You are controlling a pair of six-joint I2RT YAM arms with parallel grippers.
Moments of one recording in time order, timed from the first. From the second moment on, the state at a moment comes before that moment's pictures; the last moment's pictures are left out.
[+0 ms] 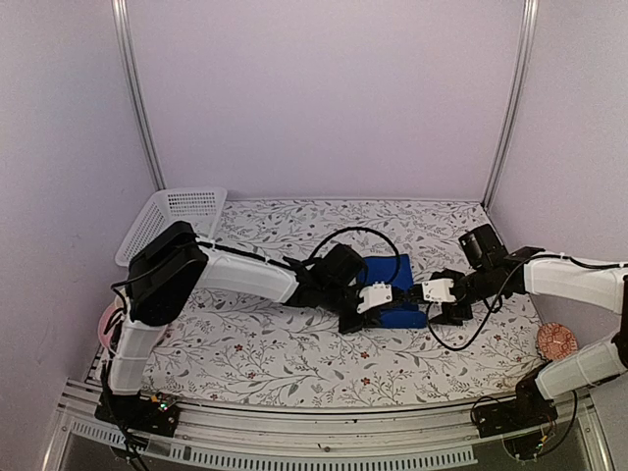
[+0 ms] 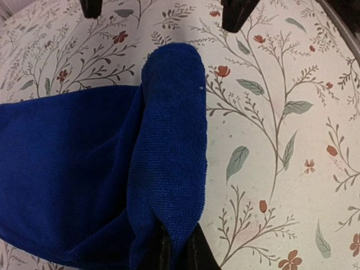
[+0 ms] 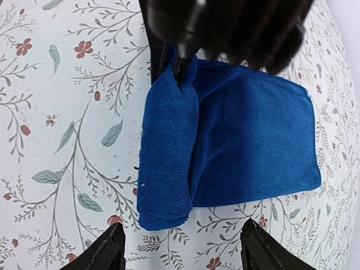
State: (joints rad) left arm -1.03 2.24 1.52 -0.07 0.29 0.50; right arm 0.43 1.30 0.72 -0.46 -0.35 -1.17
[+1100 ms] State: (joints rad) left arm -0.88 2.40 1.73 -0.26 0.73 0.22; right arm 0.71 1.49 0.56 0.05 0.01 -1.15
